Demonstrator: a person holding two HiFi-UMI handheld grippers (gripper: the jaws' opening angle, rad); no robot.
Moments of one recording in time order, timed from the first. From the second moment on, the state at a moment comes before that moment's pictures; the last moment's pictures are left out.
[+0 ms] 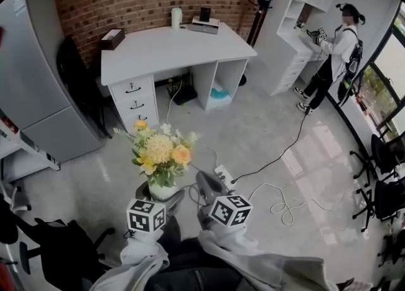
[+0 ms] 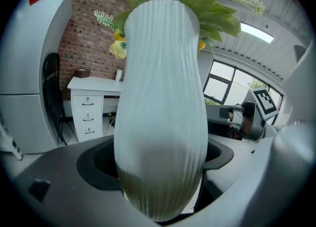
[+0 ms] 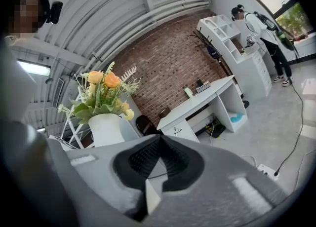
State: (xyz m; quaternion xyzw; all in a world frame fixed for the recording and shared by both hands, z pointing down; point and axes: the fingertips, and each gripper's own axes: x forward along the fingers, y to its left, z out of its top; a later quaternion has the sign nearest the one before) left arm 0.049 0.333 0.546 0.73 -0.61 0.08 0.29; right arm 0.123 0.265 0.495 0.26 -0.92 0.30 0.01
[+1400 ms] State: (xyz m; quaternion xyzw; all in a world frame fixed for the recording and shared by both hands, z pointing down) left arm -0.208 0.103 0.521 0.75 -0.60 0.06 0.27; right arm -0.122 0.034 0.472 0.29 -0.91 0.29 0.00
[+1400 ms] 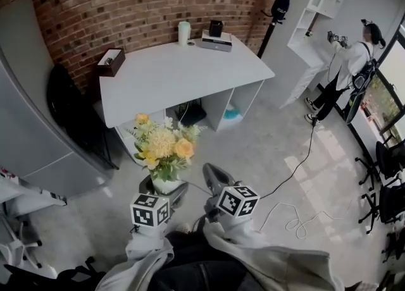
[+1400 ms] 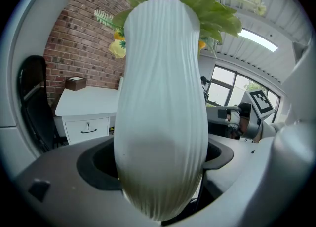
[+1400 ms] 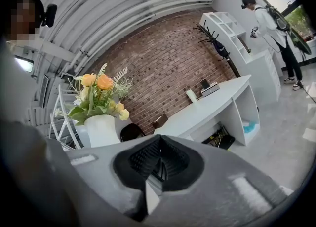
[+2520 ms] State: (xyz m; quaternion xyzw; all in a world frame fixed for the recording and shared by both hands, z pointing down) left arm -0.199 -0.072 0.538 0.77 -0.57 0.07 0.27; right arm -0.109 -0.126 0.500 0.32 -0.89 0.31 0.01
